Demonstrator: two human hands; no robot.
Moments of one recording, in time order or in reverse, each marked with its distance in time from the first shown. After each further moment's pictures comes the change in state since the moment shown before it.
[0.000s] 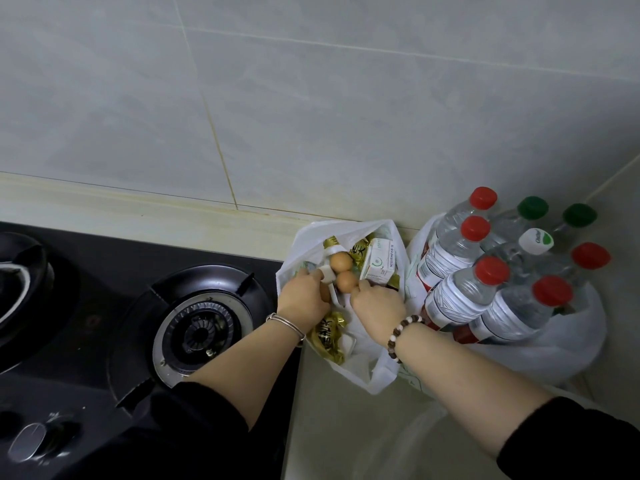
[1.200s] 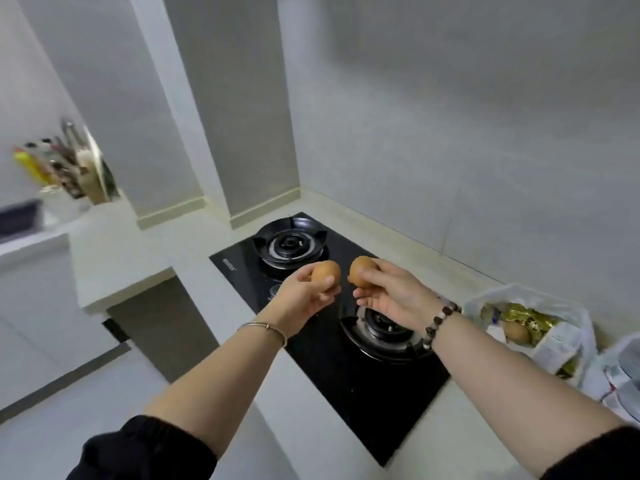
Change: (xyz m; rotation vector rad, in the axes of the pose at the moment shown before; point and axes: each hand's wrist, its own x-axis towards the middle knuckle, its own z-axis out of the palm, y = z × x) left_hand -0.331 -0.086 -0.164 -1.504 0.612 -0.261; right_hand -0.107 -0.192 -0.192 1.896 -0.494 -0.473
